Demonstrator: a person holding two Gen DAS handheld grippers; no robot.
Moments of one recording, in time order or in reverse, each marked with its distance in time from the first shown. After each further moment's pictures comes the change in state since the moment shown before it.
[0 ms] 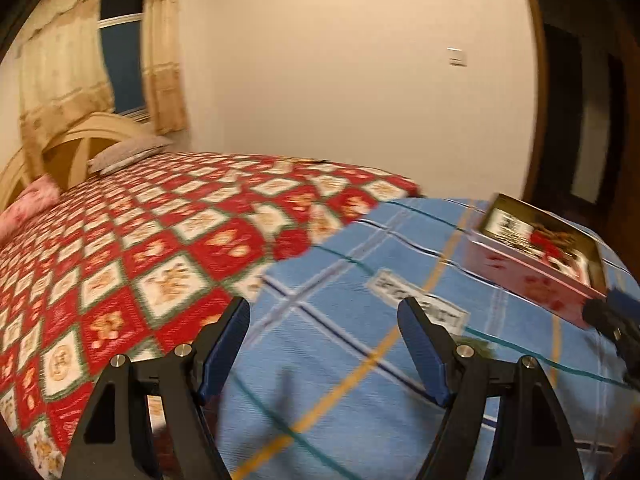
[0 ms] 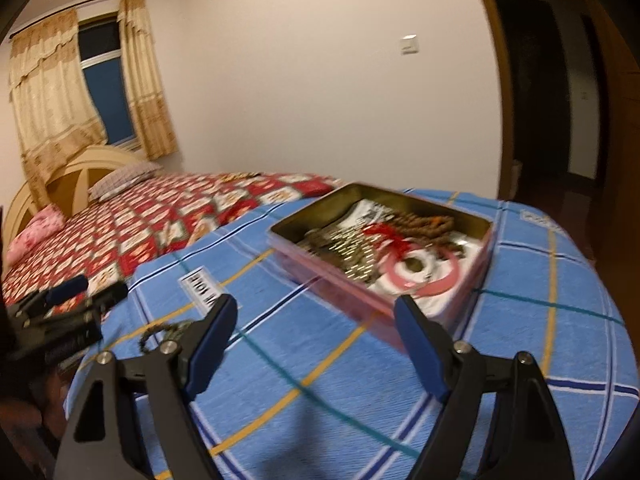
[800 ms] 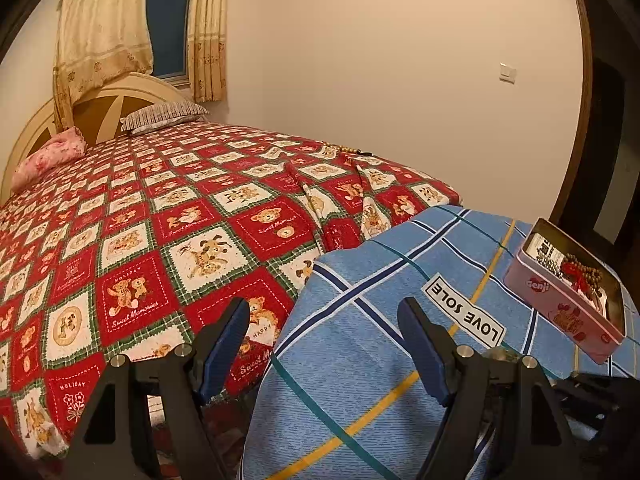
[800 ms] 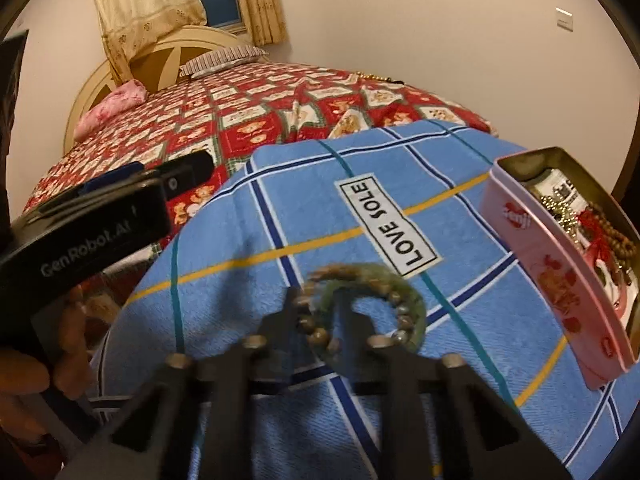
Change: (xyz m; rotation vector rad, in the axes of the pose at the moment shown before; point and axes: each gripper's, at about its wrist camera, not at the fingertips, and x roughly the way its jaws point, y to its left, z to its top) left arm 0.008 0.035 -0.005 -0.144 0.045 0.047; right arm 0.075 0.112 -0.019 -0.294 0.327 0.283
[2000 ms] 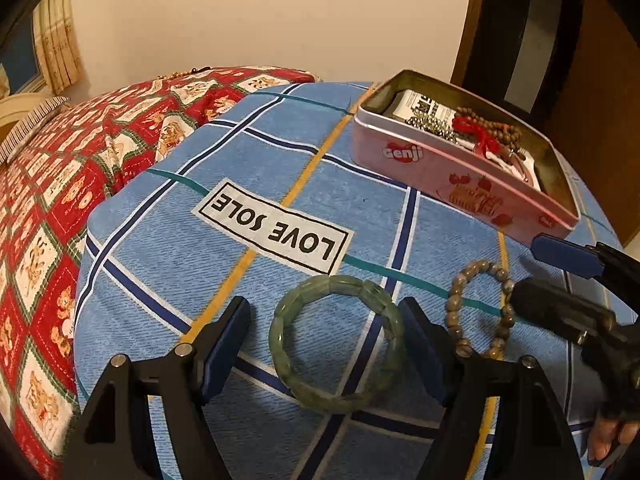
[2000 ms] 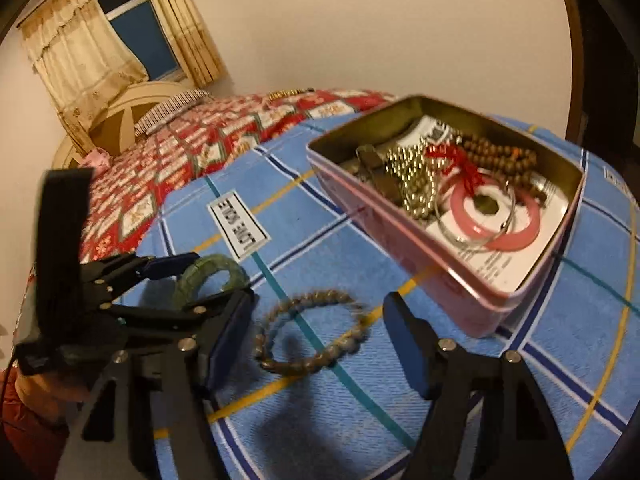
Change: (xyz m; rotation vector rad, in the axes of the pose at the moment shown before) left arm 0.049 -0.120 -0.027 0.318 0.353 -0.327; right arm -0.065 -0.111 -0.039 0.262 -0.069 -0.024
